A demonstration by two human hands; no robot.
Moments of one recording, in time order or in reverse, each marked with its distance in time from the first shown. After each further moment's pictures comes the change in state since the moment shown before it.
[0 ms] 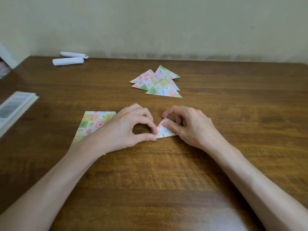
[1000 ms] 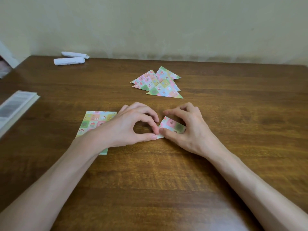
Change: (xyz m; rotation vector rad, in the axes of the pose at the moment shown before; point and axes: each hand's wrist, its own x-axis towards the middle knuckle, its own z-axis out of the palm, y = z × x) left_hand 0.006 -0.003 -0.007 0.007 -0.097 -0.014; right_hand -0.012 -0.003 0.013 0.123 0.104 -0.042
